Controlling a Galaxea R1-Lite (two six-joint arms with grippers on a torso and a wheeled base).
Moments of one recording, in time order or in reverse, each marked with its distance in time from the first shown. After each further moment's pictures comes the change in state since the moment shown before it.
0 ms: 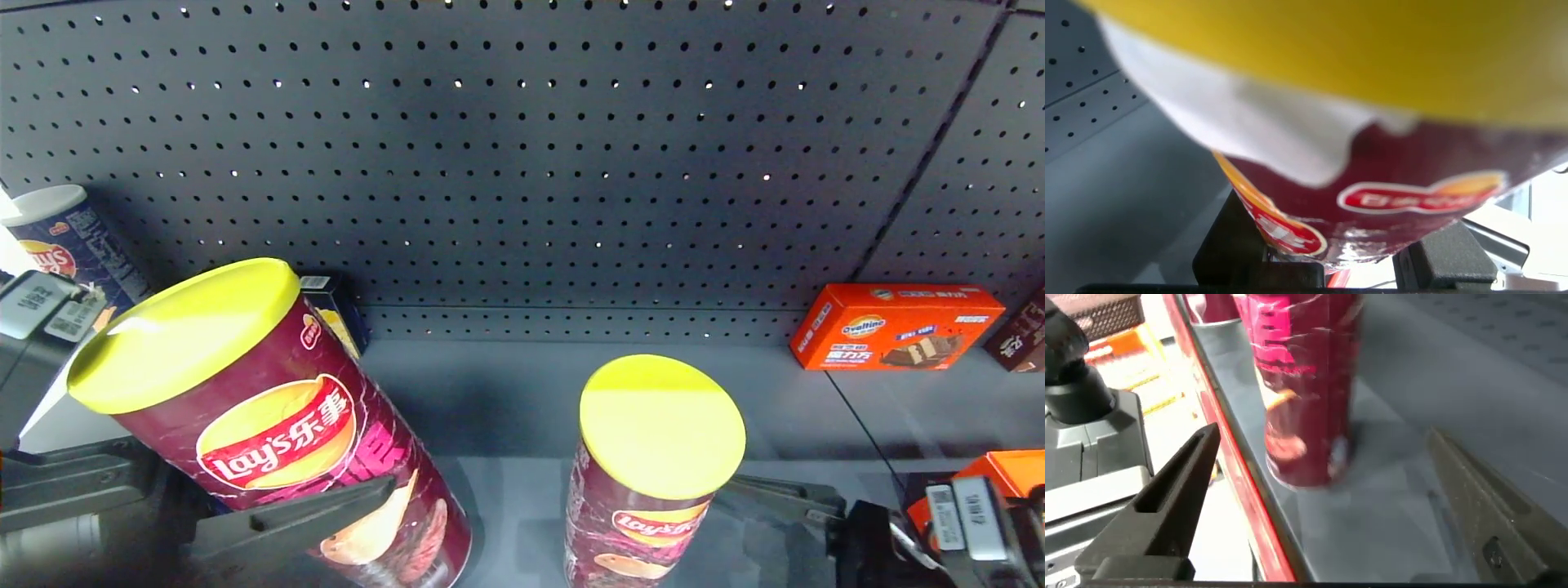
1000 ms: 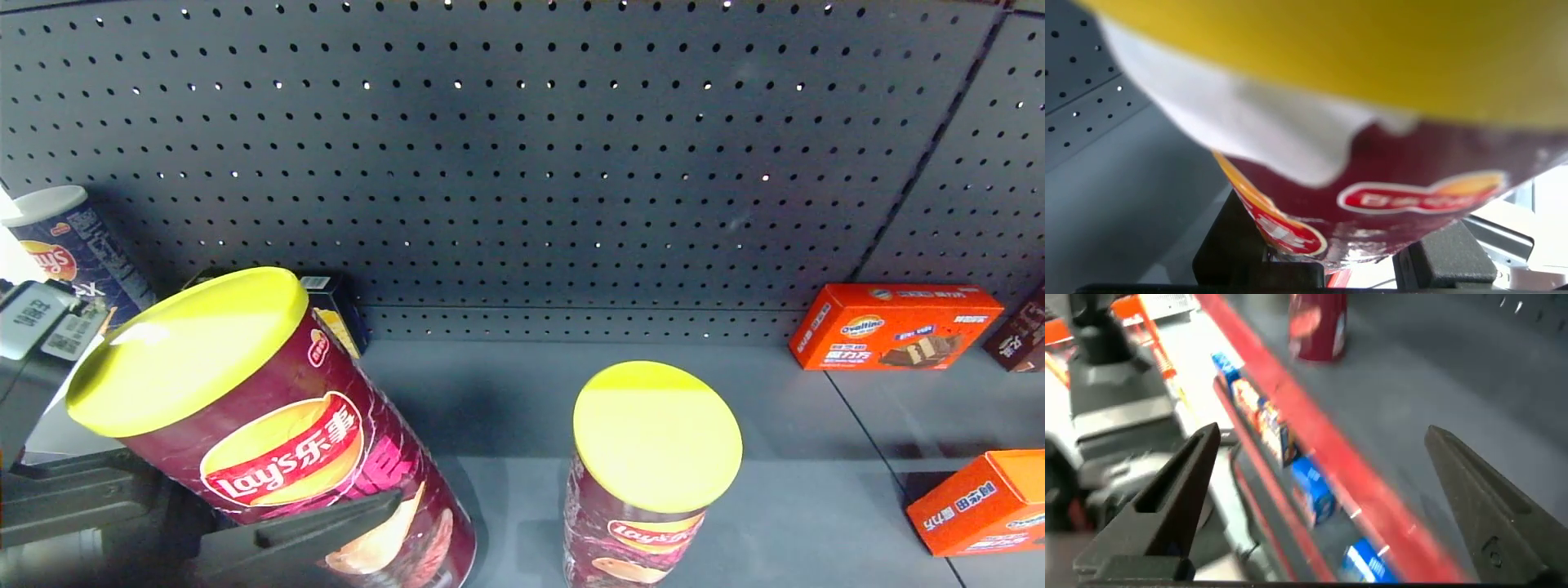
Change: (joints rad) left arm -0.031 -0.001 0.004 0.000 0.012 0.033; right arm 0.053 -0.932 0.054 0.943 -0.129 -0.014
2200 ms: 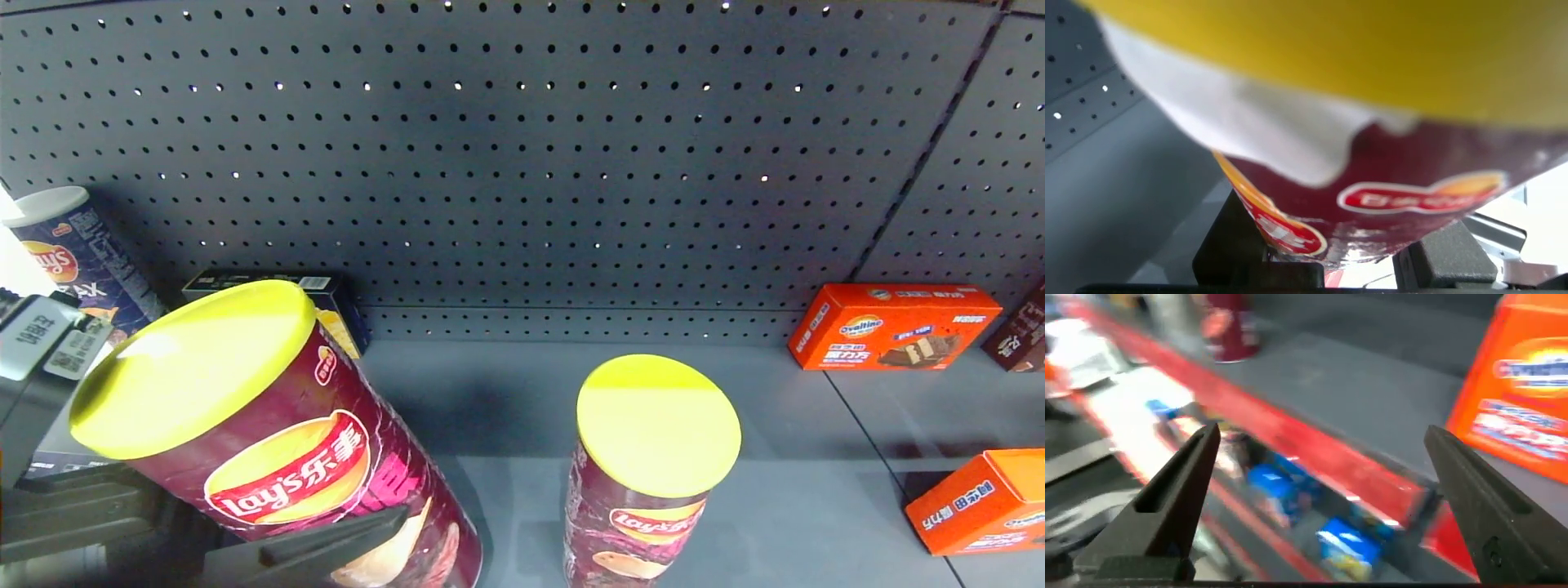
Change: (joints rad) left arm -0.023 0.002 0.013 -0.014 -0.001 0.005; right arm -0.165 -0.440 -0.021 0.320 -0.140 0.101
